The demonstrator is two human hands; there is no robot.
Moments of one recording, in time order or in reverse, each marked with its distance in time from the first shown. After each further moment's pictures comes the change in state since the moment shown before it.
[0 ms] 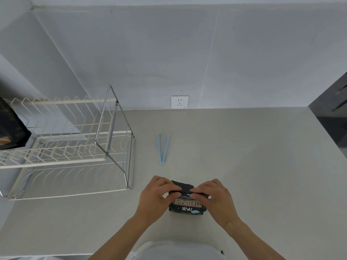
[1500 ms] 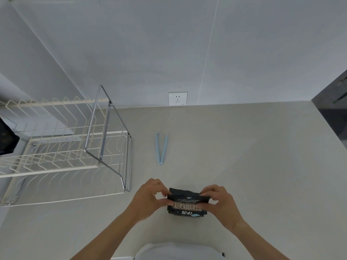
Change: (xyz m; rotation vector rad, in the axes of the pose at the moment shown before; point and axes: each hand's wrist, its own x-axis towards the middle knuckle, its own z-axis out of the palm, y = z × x) left_hand 0.015 -0.028 -0.014 -0.147 -0.348 -0.188; right_hand 0.000 0.039 0.004 0.230 -0.182 0.280
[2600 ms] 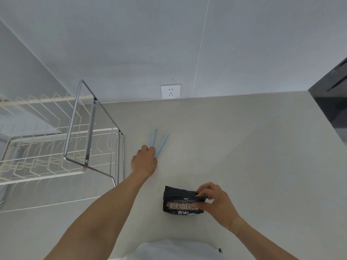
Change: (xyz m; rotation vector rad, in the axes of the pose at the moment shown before) left_hand 0.126 -0.050 0.005 0.601 0.119 -0.265; right_hand 0.007 0.012 0.002 0.000 -0.027 0.016
